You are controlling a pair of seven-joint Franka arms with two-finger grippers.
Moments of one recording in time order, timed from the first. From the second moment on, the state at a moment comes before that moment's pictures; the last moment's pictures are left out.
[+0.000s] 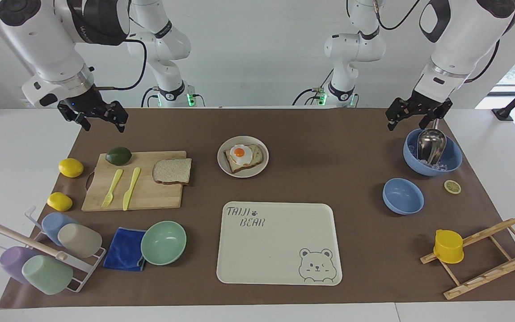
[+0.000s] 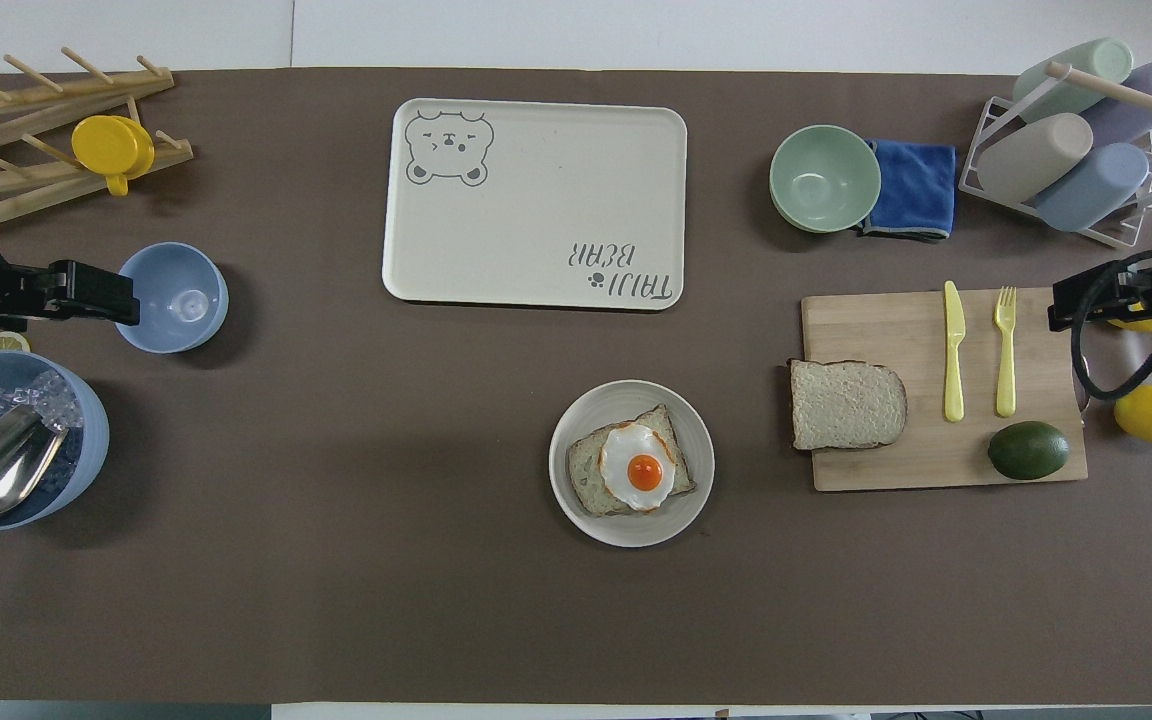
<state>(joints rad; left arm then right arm) -0.15 -0.04 0.03 -1.68 -0.01 1.63 -0.08 -0.01 0.00 -0.04 -1.64 -0.03 1.56 0.02</state>
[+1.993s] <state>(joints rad) -0.15 -0.04 0.03 -1.68 -0.01 1.63 -0.08 0.21 0.26 0.24 -1.87 -0.38 1.74 0.60</state>
